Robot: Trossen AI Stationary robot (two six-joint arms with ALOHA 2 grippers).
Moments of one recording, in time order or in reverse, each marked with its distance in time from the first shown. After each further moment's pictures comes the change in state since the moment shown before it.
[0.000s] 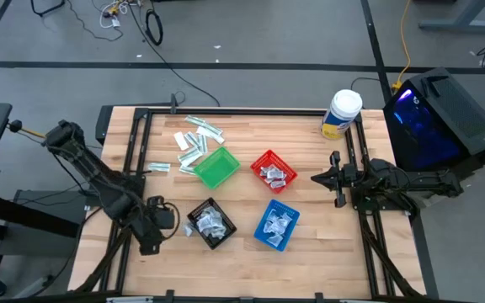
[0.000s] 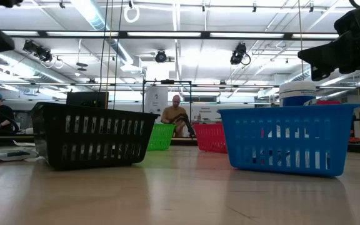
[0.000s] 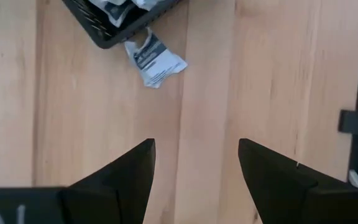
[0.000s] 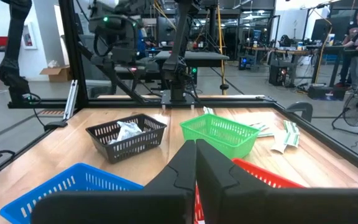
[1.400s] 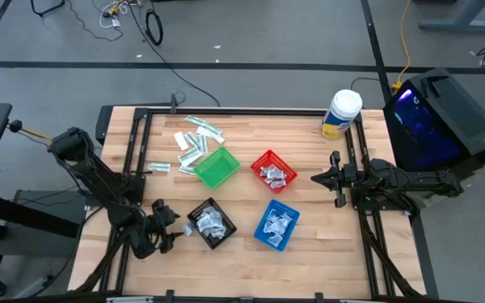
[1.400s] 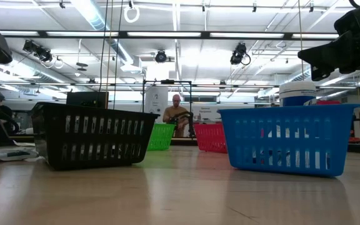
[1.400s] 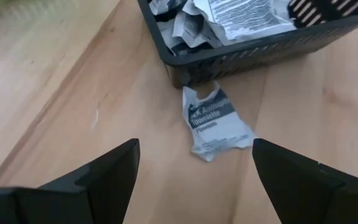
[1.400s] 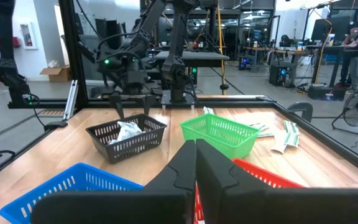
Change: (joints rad) left arm -0.180 0.162 -0.383 0.596 -0.549 -0.391; right arm 0.000 0.000 0.000 0.000 0.000 0.000
